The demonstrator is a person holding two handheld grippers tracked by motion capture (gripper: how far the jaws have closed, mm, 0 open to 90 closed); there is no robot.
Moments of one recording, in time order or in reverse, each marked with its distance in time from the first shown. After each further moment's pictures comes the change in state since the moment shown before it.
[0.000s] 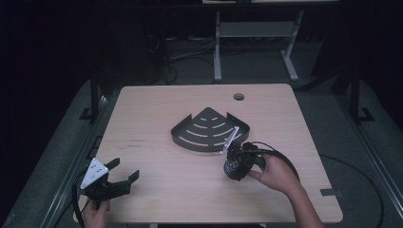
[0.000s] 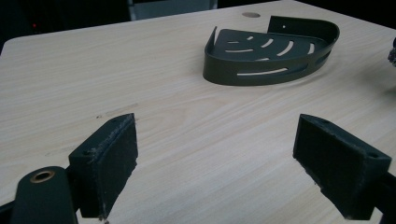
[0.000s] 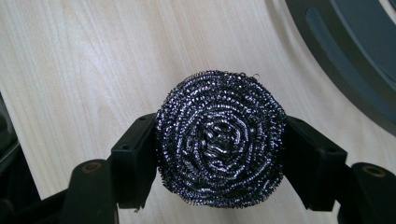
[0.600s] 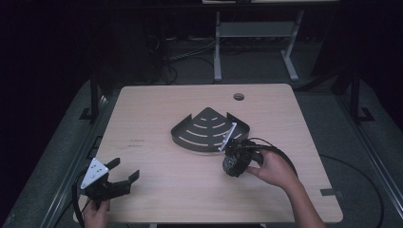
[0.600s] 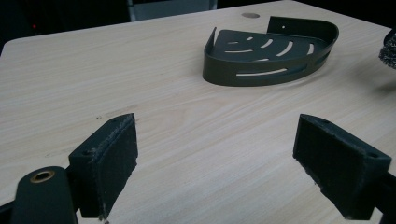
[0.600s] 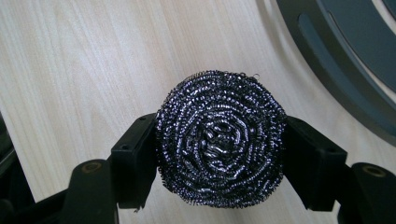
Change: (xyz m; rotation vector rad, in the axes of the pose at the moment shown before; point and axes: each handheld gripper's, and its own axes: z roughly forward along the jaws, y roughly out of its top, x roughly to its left) left arm 0.000 0.001 0.000 -0.002 -0.002 0.003; right arm -0.010 0.008 0.002 0.017 0.017 0.003
